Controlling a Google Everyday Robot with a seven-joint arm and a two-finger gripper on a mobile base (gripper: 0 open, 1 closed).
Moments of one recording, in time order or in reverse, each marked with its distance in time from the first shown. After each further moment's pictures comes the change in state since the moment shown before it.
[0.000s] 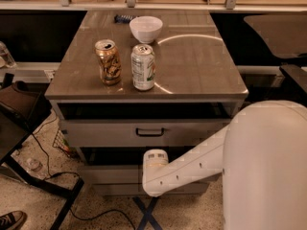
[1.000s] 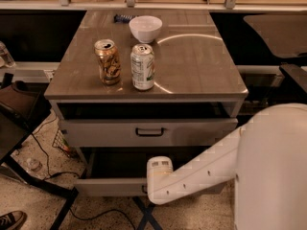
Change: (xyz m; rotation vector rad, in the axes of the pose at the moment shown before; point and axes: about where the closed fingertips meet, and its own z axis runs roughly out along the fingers) arm 0.007 0.020 -0.010 0.007 0.002 0.028
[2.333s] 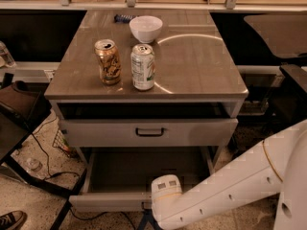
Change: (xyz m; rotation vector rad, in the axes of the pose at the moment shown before) arm 0.008 0.057 -0.034 0.029 -0.018 0.080
